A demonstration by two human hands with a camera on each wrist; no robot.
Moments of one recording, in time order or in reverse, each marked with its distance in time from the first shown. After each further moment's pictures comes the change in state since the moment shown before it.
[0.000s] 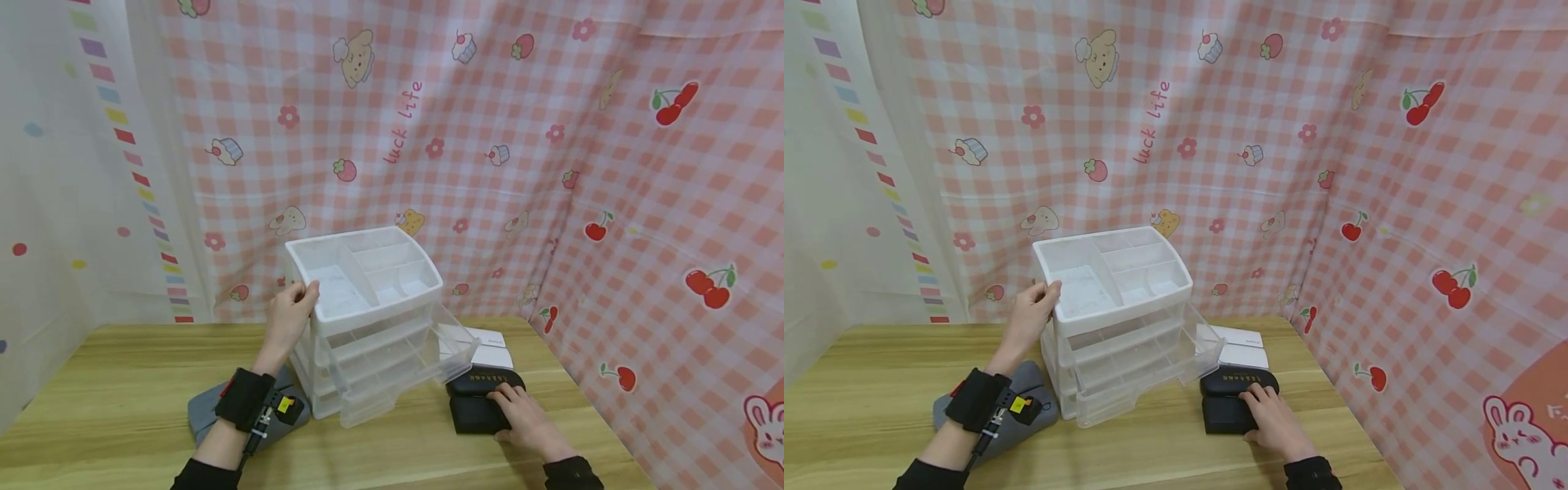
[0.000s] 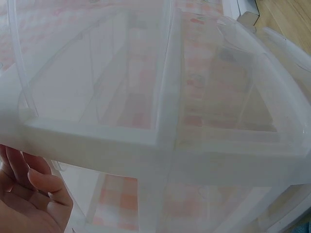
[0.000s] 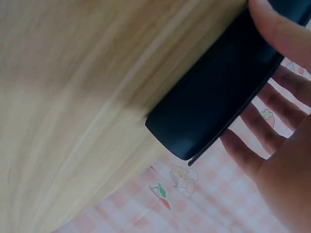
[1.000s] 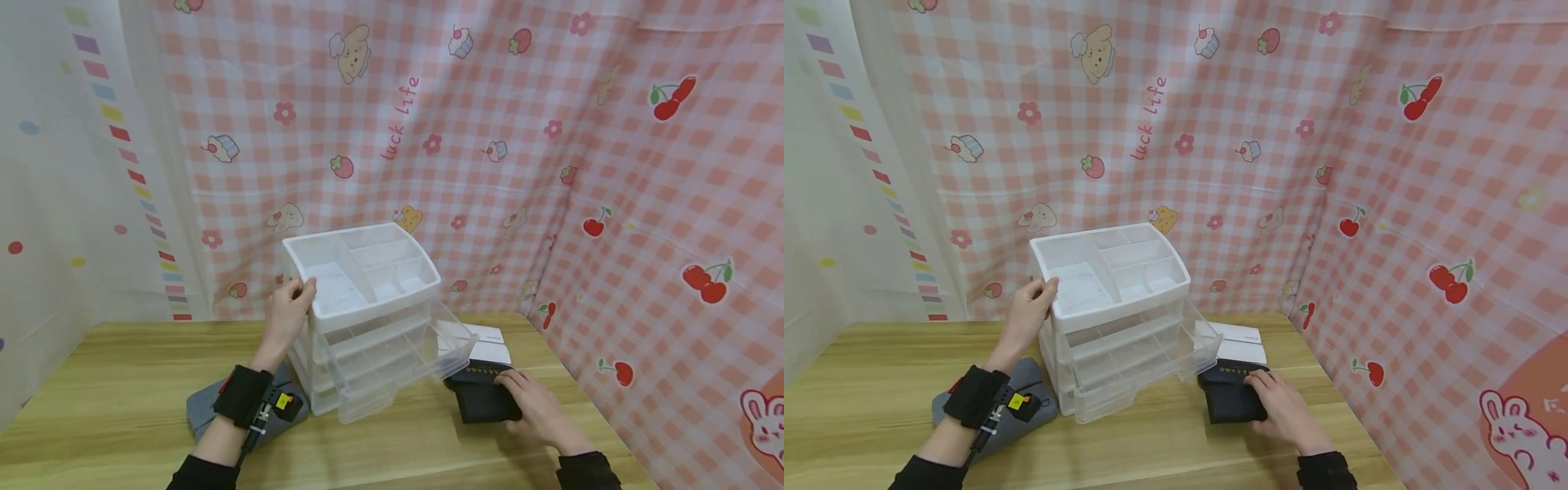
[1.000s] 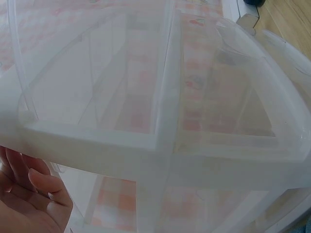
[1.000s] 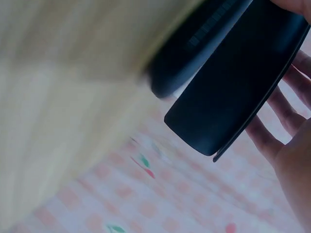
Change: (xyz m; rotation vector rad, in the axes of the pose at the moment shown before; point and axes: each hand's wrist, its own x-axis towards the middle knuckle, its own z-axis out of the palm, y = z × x) left_hand 0.000 0.000 0.002 -0.016 -0.002 -0.011; right_hand -0.006 0.006 -0.029 0.028 0.118 -0.034
